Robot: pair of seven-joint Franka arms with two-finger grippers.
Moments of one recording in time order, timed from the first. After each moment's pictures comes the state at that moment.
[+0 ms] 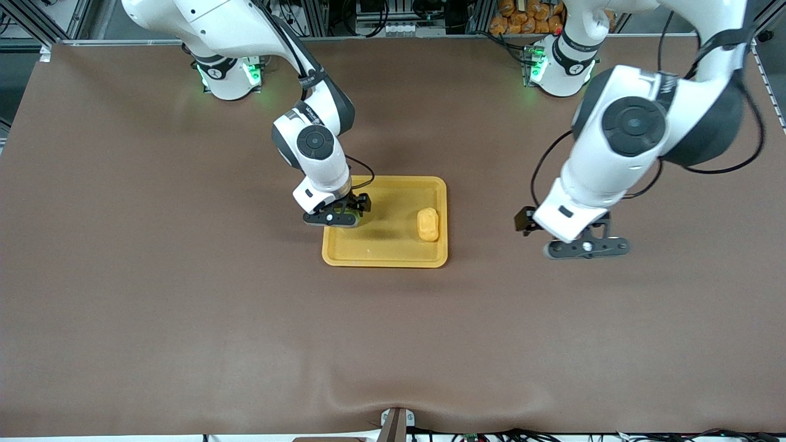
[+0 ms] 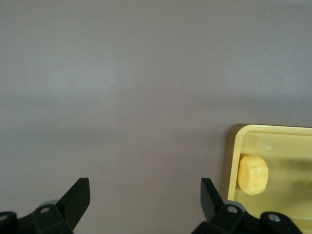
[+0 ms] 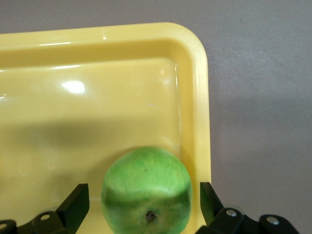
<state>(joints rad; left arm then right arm) -0.21 0.31 -0.18 -1.50 0.16 1.82 -0.45 0.68 0.48 0.00 -1.98 0.00 2.49 0.76</state>
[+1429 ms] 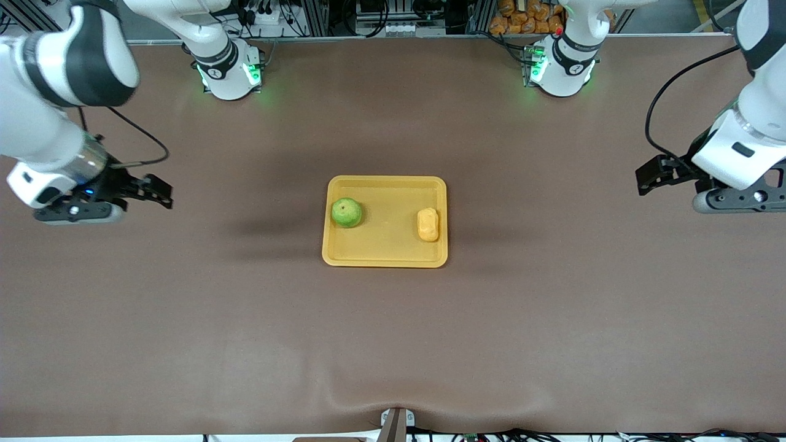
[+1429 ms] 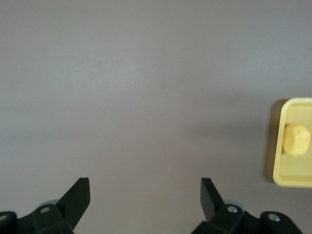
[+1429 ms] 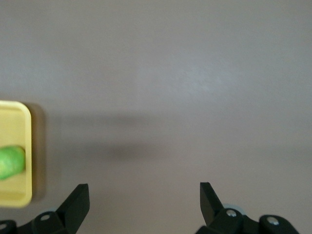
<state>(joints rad) 0.02 0.10 -0.17 -1.48 0.12 1.60 -0.11 0.05 -0.02 -0.03 -1.89 0.02 1.88 -0.03</state>
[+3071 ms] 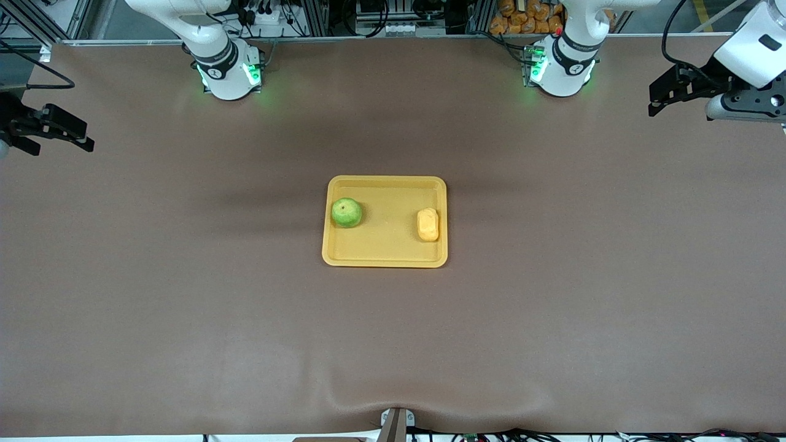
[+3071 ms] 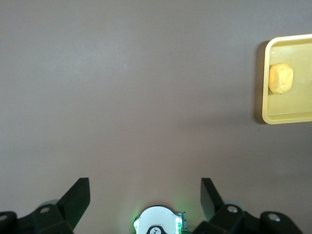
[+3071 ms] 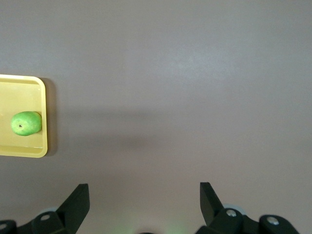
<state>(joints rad) -0.09 -0.16 -0.04 -1.66 0.04 1.47 -0.01 0.01 -0.07 -0.07 -1.61 0.03 1.50 -0.10</state>
